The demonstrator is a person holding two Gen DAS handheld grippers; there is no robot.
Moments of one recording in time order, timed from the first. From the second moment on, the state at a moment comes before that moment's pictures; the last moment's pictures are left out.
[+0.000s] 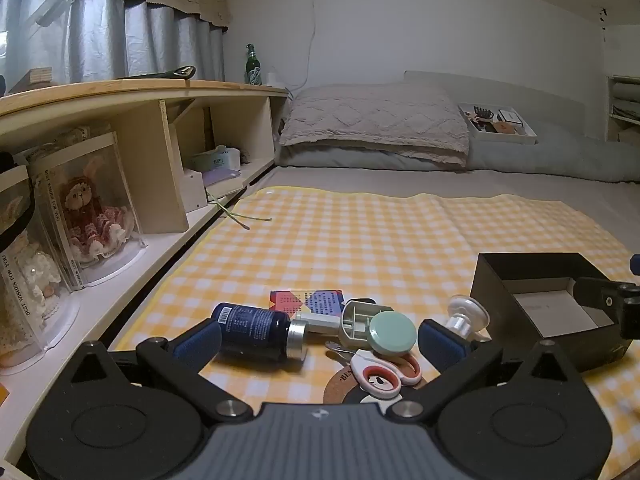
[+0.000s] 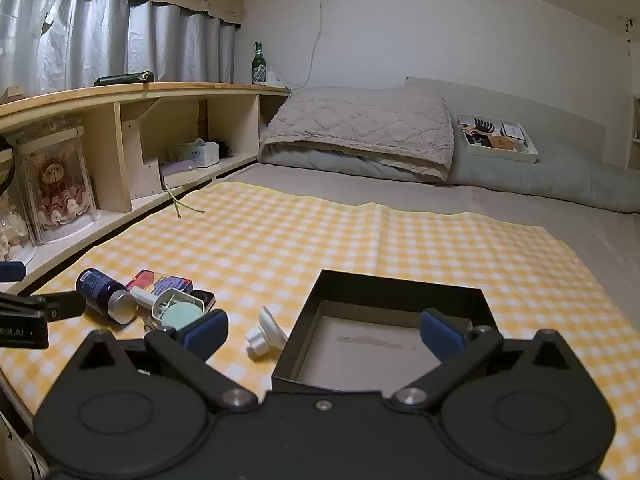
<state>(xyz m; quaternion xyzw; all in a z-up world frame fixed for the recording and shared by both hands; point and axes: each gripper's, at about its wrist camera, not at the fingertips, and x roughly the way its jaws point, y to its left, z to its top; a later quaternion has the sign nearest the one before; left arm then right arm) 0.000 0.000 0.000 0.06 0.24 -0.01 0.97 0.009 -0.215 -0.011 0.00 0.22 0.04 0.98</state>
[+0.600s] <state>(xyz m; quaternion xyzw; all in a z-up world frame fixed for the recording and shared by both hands) 0.000 0.000 0.000 0.05 0.24 -0.01 0.97 0.009 -0.215 -0.012 0.00 0.22 0.04 0.98</state>
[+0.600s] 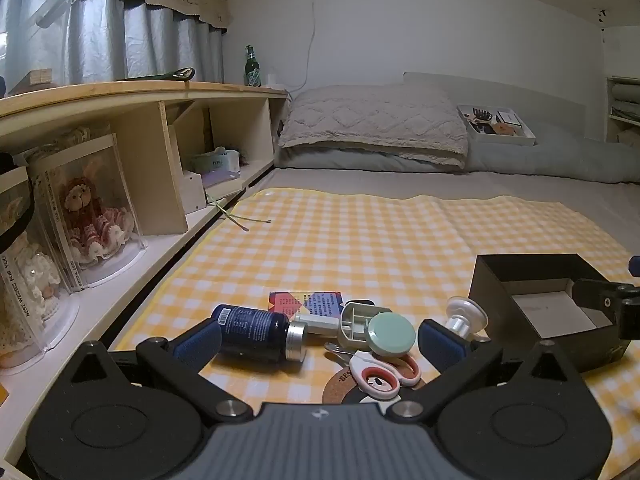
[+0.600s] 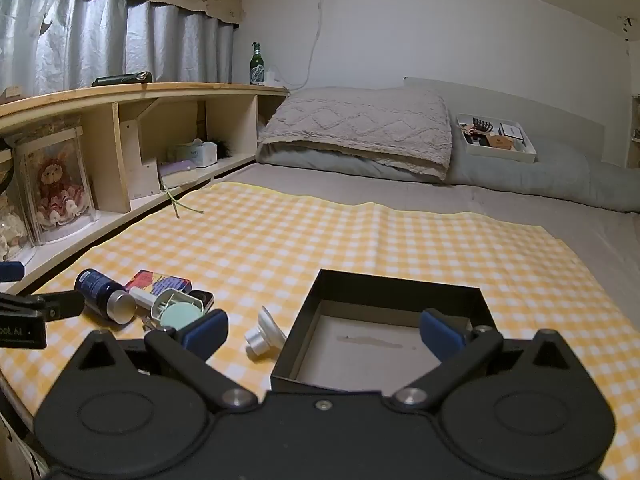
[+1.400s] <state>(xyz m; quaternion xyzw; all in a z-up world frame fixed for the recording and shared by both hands) 0.000 0.000 0.000 0.05 0.24 -0.01 0.97 0.009 -0.215 -0.013 0.00 0.22 0.04 0.97</state>
